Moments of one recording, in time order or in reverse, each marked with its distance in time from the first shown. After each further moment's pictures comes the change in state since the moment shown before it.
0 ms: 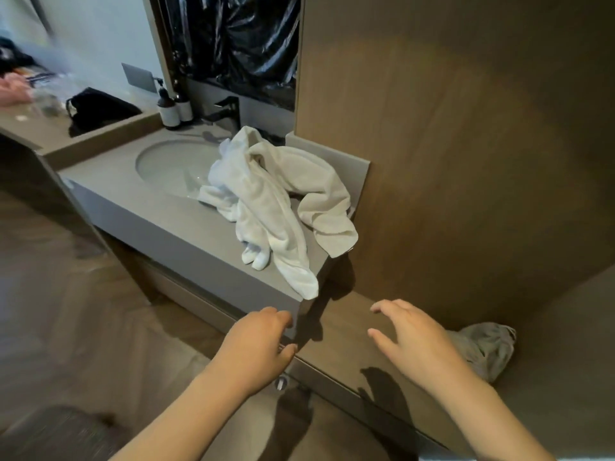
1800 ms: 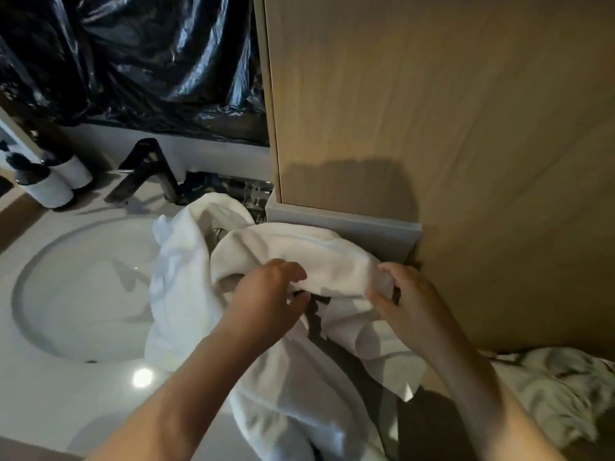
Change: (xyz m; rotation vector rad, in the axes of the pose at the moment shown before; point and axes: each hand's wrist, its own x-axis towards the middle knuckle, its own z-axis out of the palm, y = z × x) left_hand 0.380 -0.146 -0.123 -0.158 0.084 0.215; right_hand 0.360 -0.037 -0.019 0.439 0.253 0.354
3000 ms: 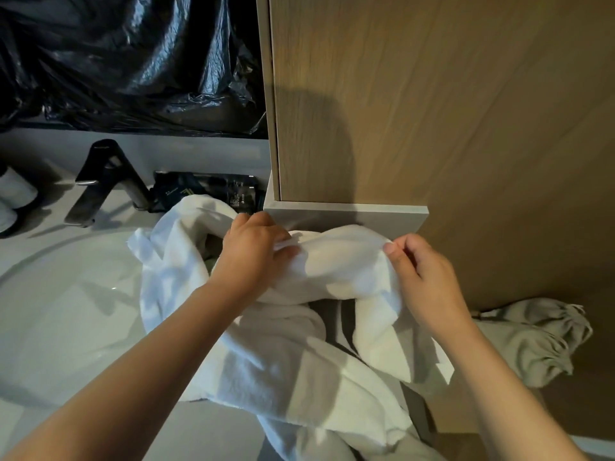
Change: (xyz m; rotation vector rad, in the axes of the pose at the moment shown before) left_hand 0.080 -0.064 -0.015 0.086 -0.030 0.144; right_hand 0.013 -0.030 0.016 0.237 0.277 0.041
